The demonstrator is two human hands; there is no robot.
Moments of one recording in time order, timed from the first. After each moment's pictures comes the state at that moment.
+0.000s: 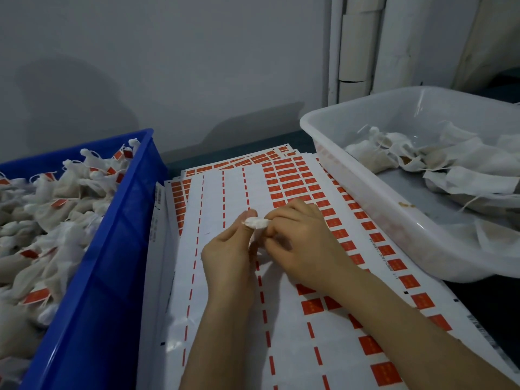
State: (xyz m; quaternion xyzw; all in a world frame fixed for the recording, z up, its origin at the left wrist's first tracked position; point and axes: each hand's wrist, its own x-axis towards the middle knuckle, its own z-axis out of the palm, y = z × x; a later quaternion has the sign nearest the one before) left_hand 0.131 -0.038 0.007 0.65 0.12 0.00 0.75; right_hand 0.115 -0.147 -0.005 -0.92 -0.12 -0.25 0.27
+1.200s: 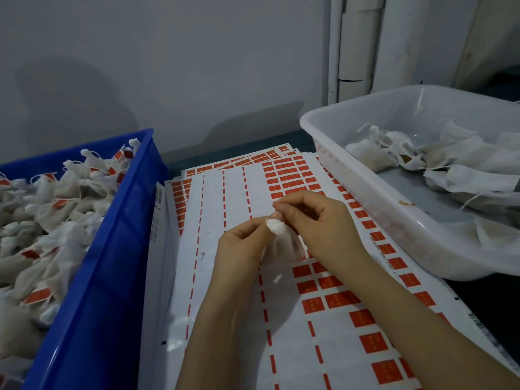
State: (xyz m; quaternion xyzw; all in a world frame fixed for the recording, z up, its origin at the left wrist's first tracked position) left_hand 0.134 -0.035 0.002 0.74 -0.05 -0.04 0.67; right_hand 0.112 -0.158 0.010 -0.79 -0.02 -0.23 0.57
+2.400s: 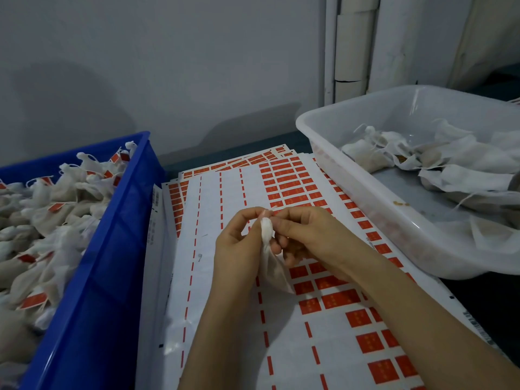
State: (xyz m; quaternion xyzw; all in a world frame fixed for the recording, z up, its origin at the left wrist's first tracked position) left_hand 0.131 -0.041 0.007 0.72 -0.06 0.01 0.70; right_hand 0.113 -0.167 0.012 -0.72 -0.04 0.03 0.69
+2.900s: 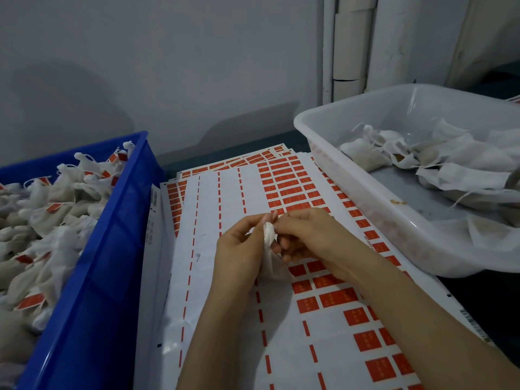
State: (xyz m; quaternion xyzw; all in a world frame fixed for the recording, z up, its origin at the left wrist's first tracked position) left_hand 0.131 -0.042 0.004 0.73 -0.05 -0.02 0.69; right_hand 0.114 -0.165 0.014 -0.75 0.05 0.03 0.66
